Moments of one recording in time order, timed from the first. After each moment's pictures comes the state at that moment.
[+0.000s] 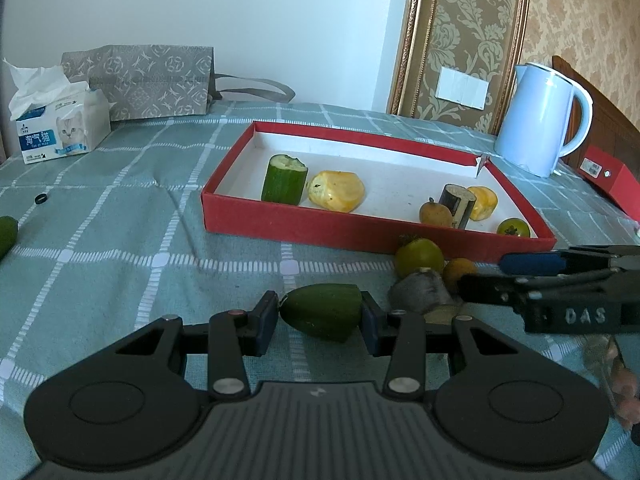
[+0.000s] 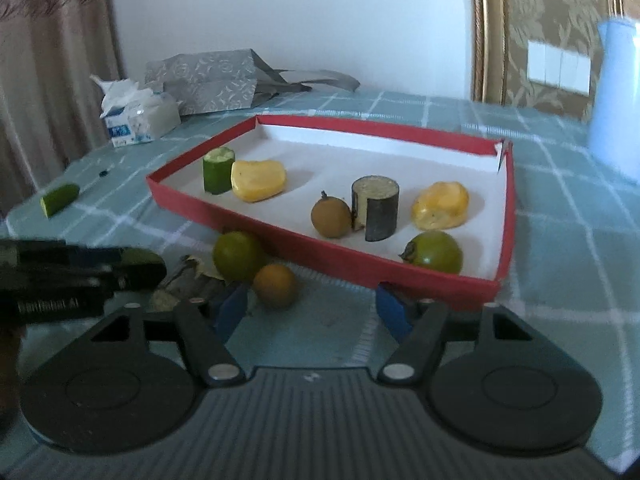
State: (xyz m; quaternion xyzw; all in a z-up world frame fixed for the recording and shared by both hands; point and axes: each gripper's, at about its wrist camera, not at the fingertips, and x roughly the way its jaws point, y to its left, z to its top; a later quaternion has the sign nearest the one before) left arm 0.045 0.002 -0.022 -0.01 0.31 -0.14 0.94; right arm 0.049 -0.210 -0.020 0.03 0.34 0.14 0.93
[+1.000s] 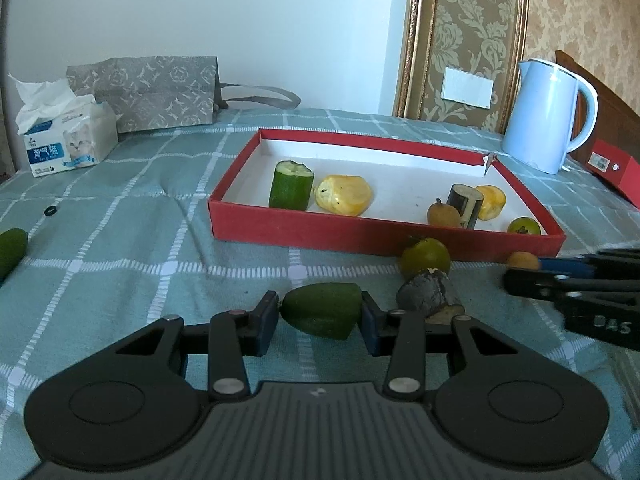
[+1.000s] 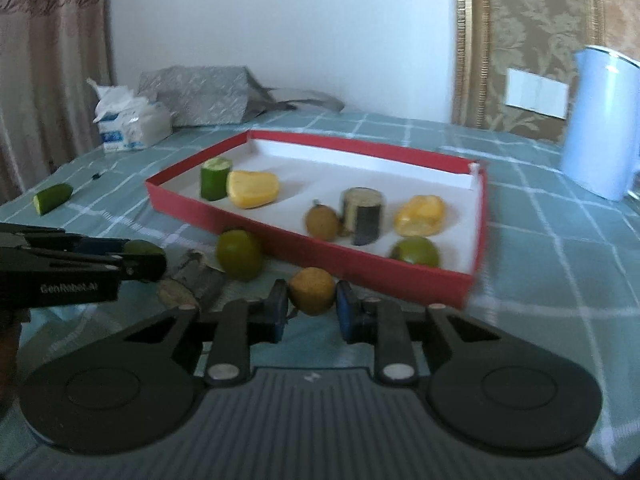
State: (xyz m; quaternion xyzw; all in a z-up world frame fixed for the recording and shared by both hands) left arm 0.044 0.000 -0.023 0.01 0.30 -0.13 0.95; right arm 0.015 -0.208 -0.014 0.01 0.30 0.11 0.95
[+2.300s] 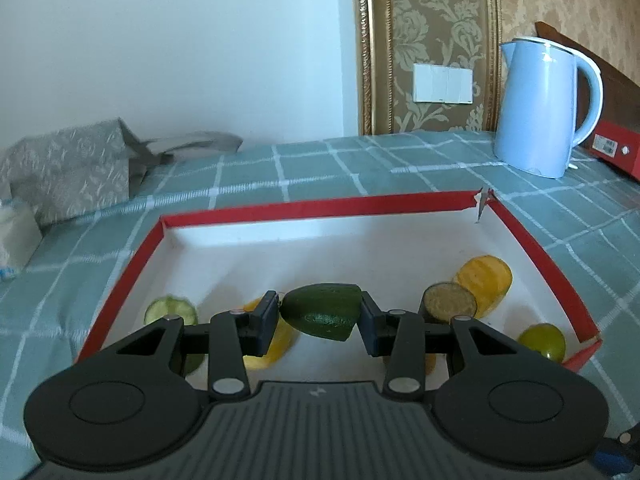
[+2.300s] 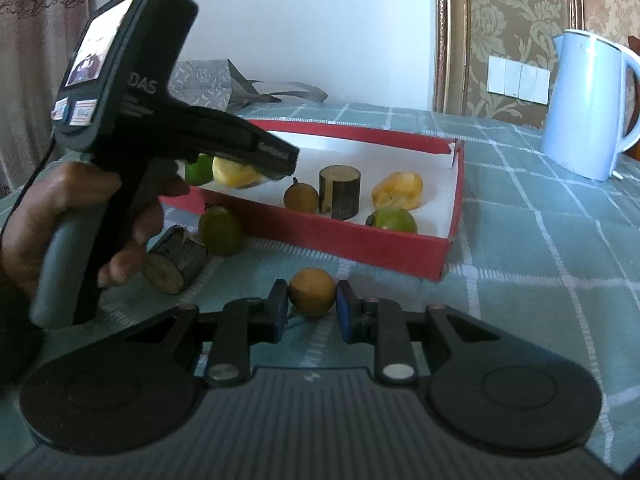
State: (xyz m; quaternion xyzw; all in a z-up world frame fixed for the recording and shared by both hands) left arm 0.149 -0.098 -0.005 0.08 0.27 -0.16 0.95; right arm 0.006 -0.215 -0.024 0.01 0.31 0.09 0.95
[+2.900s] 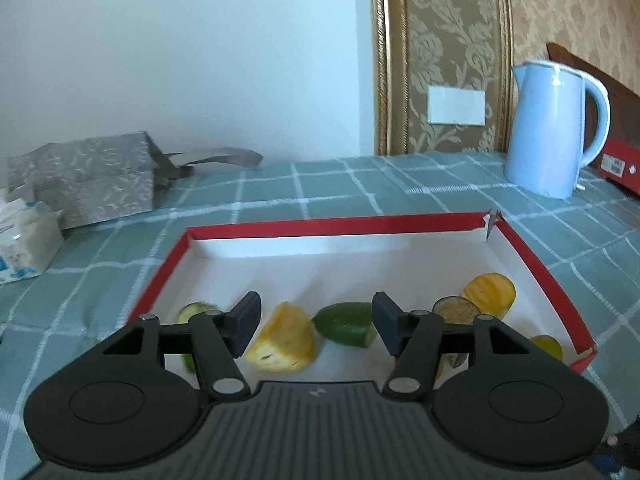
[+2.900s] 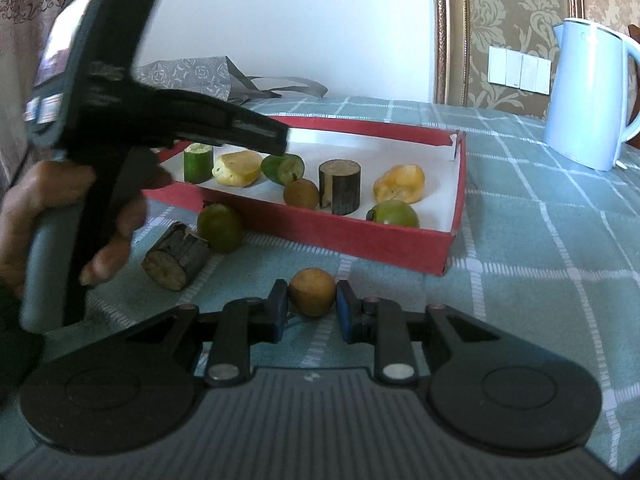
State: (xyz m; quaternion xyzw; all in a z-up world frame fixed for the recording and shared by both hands) left arm 0.132 -0.082 0.006 0.06 0.25 -0.13 0.96; right arm 0.011 -0.217 -0.026 0.02 0.32 0.09 0.94
